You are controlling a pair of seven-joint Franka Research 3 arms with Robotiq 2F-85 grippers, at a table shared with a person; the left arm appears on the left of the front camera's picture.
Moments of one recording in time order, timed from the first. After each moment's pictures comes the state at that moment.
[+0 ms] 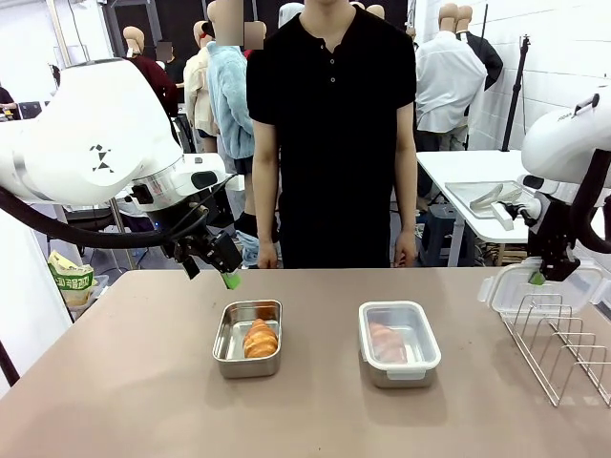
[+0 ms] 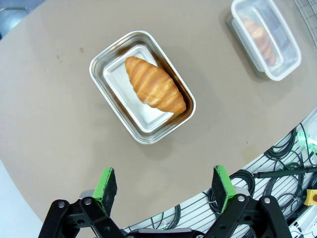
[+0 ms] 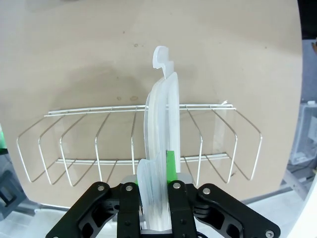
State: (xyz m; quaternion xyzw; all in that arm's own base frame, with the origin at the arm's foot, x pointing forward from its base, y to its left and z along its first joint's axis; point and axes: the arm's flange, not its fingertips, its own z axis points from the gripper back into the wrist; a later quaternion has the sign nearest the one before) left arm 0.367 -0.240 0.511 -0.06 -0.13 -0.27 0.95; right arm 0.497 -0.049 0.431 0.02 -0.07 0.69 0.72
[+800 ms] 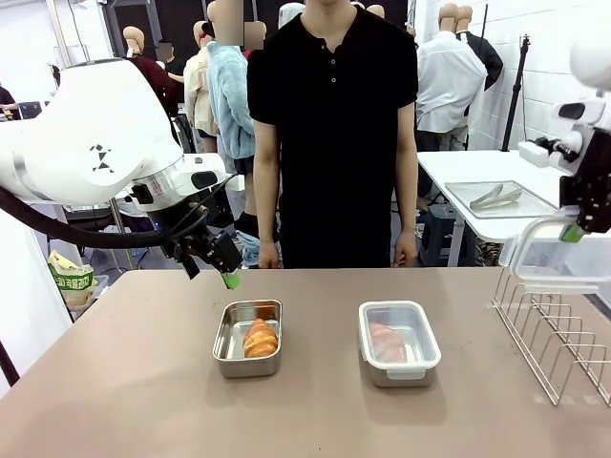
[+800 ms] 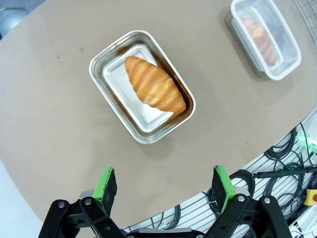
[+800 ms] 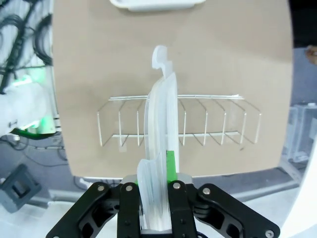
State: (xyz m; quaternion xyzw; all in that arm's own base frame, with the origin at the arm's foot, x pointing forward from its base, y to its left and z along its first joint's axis) left arm 0.367 -0.240 0.511 -0.06 -0.13 -0.27 0.95; right arm 0.431 -0.045 0.560 0.04 -0.06 0.70 0.71
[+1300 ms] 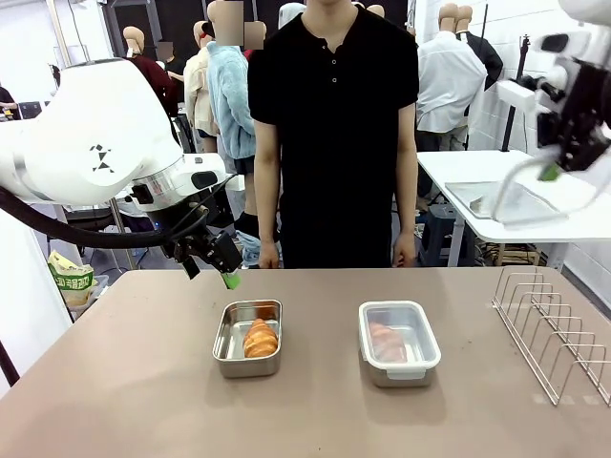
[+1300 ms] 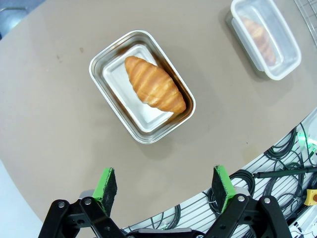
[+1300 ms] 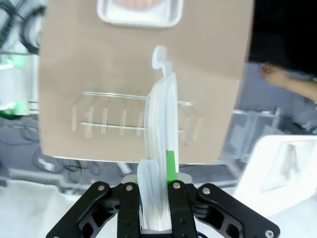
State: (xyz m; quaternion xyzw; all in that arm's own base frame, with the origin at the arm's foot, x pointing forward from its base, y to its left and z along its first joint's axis) left arm 0.367 -0.240 0.511 -0.06 -0.13 -0.27 0.95; right arm 0.438 0.011 0.654 -0.06 -0.10 0.76 0.63
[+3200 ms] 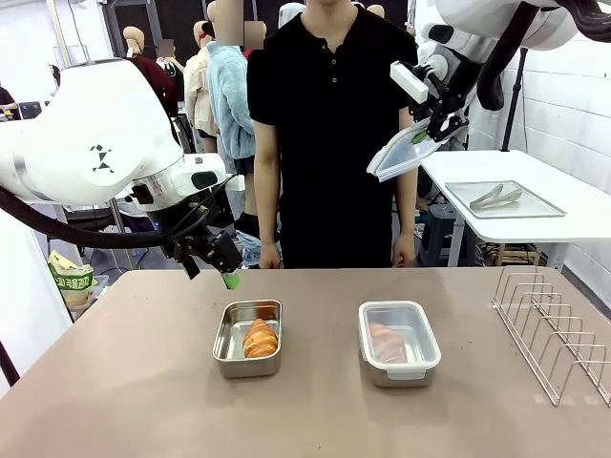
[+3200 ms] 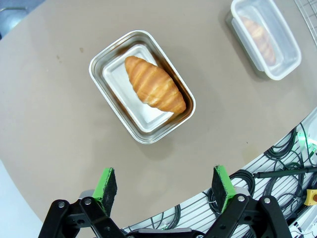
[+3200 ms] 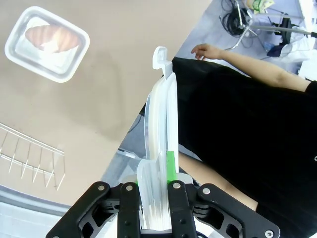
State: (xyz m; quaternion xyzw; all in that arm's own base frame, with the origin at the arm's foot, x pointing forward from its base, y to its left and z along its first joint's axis) left arm 0.367 -0.240 0.511 -0.06 -0.13 -0.27 0.95; right arm 0.530 0.144 0.667 -0.12 -0.24 0.87 0.42
